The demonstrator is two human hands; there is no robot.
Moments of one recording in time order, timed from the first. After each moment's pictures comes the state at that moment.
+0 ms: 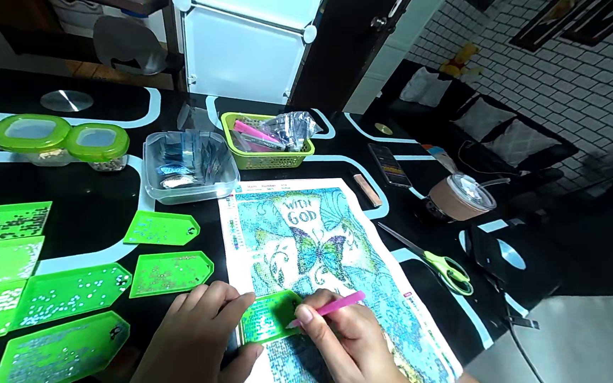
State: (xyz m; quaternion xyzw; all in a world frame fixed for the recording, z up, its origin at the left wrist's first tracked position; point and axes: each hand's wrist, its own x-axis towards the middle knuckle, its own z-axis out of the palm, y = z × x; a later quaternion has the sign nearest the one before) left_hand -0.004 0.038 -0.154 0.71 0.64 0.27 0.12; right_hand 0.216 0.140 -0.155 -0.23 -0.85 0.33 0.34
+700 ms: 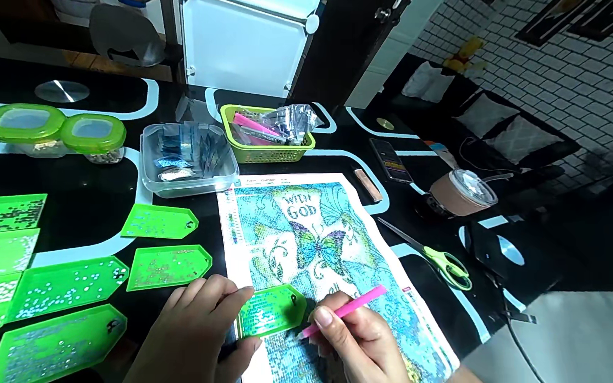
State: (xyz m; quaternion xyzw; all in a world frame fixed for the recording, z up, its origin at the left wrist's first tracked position) left_hand -0.005 0.038 -0.157 0.71 0.64 0.28 0.11; right_hand 0.228 0.126 -0.152 -0.24 -0.75 0.50 0.36
